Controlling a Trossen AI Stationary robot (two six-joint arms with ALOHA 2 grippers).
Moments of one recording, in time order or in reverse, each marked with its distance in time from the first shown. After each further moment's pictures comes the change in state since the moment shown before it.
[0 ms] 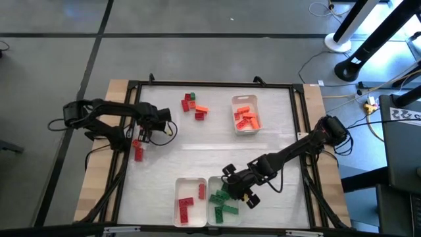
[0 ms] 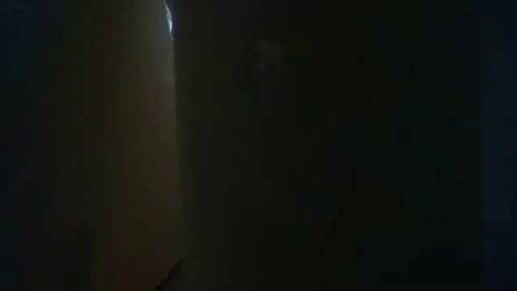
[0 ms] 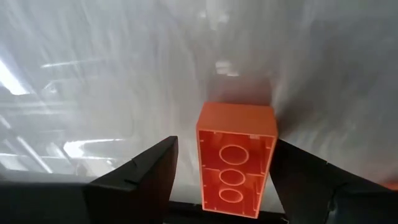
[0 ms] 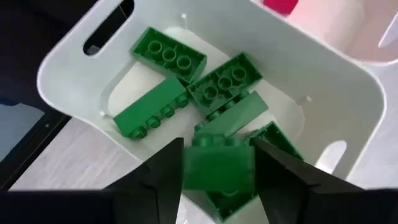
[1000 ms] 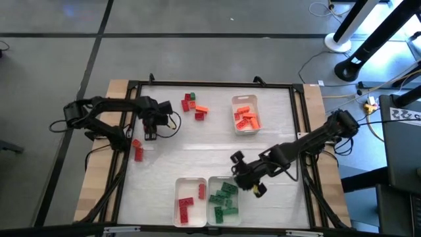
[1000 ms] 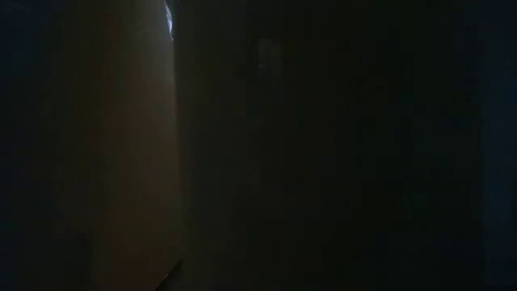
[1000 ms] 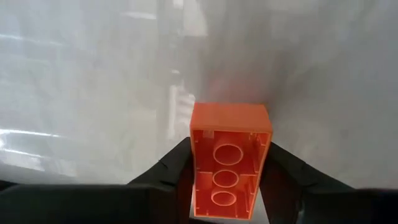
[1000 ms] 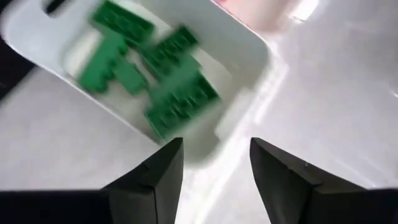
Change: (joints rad) left arm 0.076 0.005 0.103 -0.078 0.160 -0.190; right arm -0.010 -0.172 0.004 -0.200 0.192 -0.079
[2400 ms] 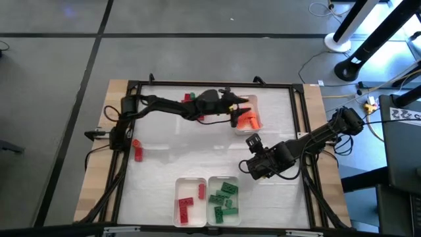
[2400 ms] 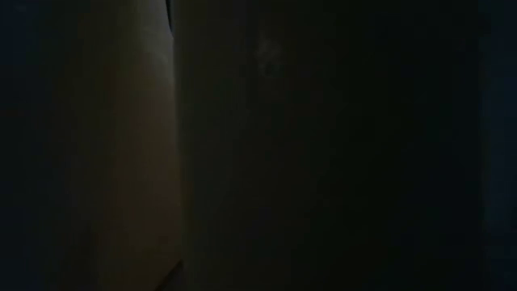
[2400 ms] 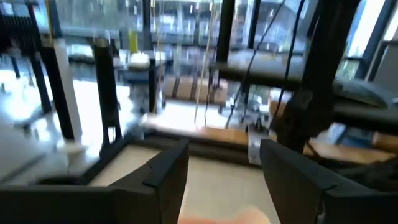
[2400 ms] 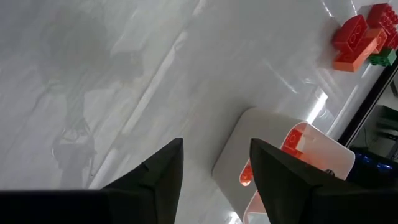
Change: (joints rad) left arm -0.241 0.681 0.661 1.683 0.235 -0.384; right arm 0.000 -0.073 -0.084 -0.408 0.370 -0.001
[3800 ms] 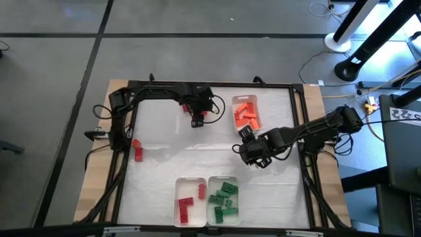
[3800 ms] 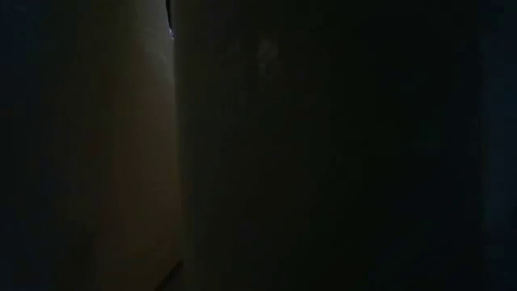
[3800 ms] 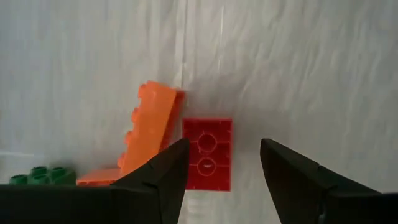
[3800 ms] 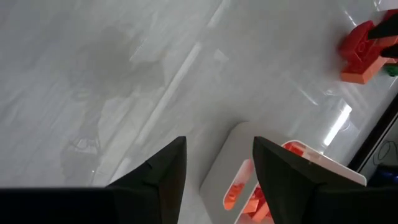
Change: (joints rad) left arm 0.158 -0.129 0.063 -1.453 -0.056 0.398; right arm -0.190 0.000 0.000 0.117 -0.119 -0.212
